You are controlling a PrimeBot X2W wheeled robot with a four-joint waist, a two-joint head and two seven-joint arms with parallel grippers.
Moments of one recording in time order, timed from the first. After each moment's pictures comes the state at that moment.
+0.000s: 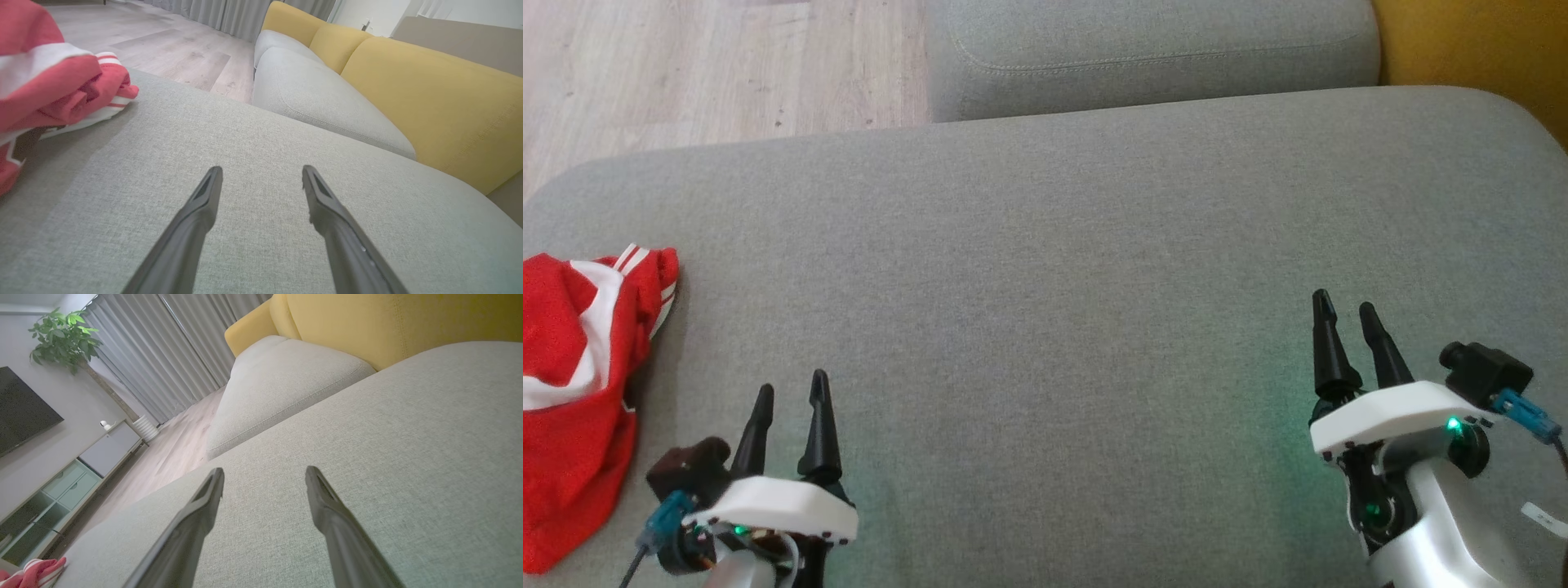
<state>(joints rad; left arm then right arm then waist) -0.13 0.10 -0.12 0.45 -0.51 -0.11 -0.14 -0.24 -0.07 0.08 0.52 0.58 0.13 -0.14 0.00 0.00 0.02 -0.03</state>
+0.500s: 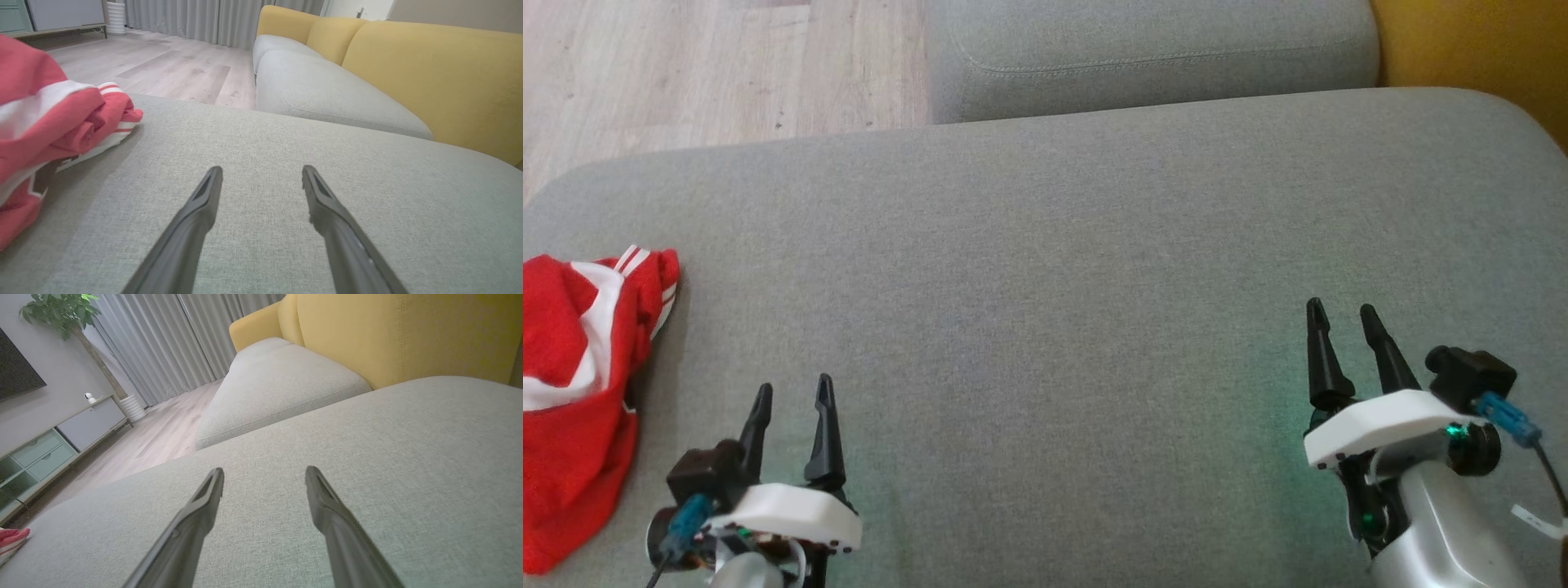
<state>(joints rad) -0.13 0.09 -0.11 0.46 -0.35 -0.08 -0.18 -0.24 -0.07 0.06 0.55 0.39 0.13 -0.18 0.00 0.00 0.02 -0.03</state>
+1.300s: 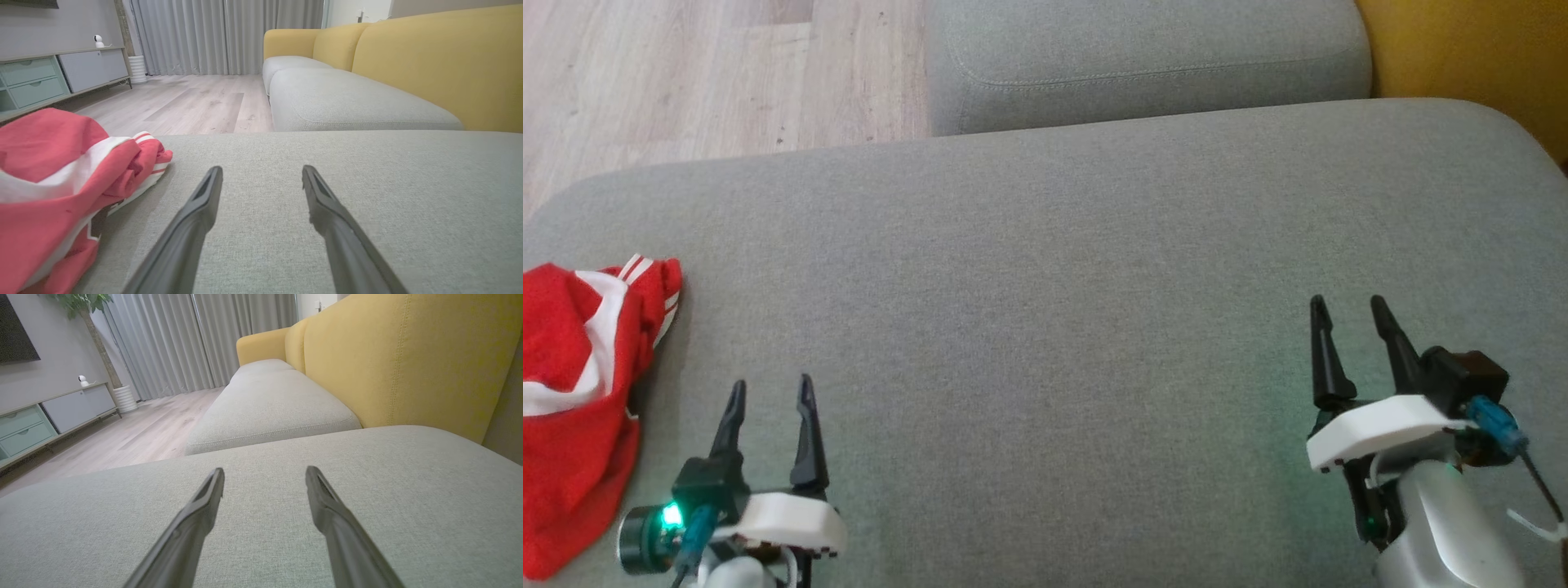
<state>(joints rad) -0.12 0.06 0.00 0.47 -0.10 -0.05 -0.25 -0.24 -0.05 0.01 0.55 0.17 0.13 -0.25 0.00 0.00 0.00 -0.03</state>
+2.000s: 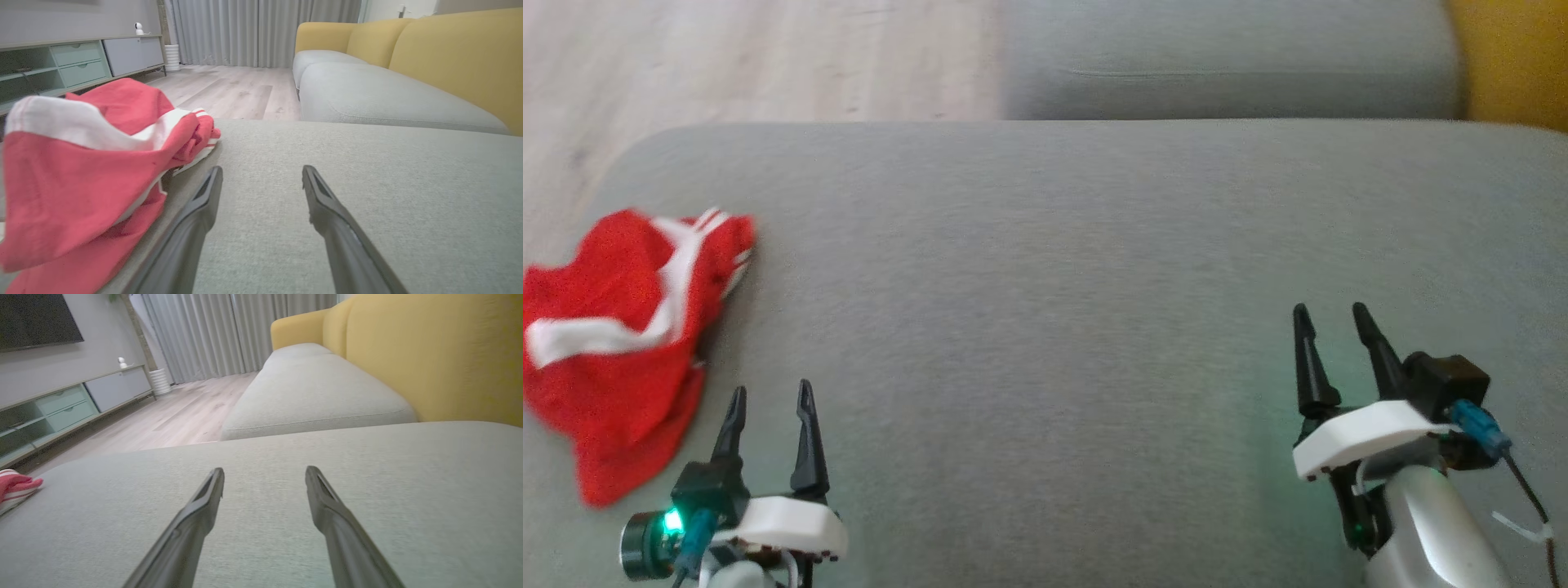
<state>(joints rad) -0.11 0.04 0.03 0.48 -0.09 -0.05 -0.25 -0.23 -0.05 0.04 0.56 0.19 0.13 -0.25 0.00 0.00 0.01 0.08</state>
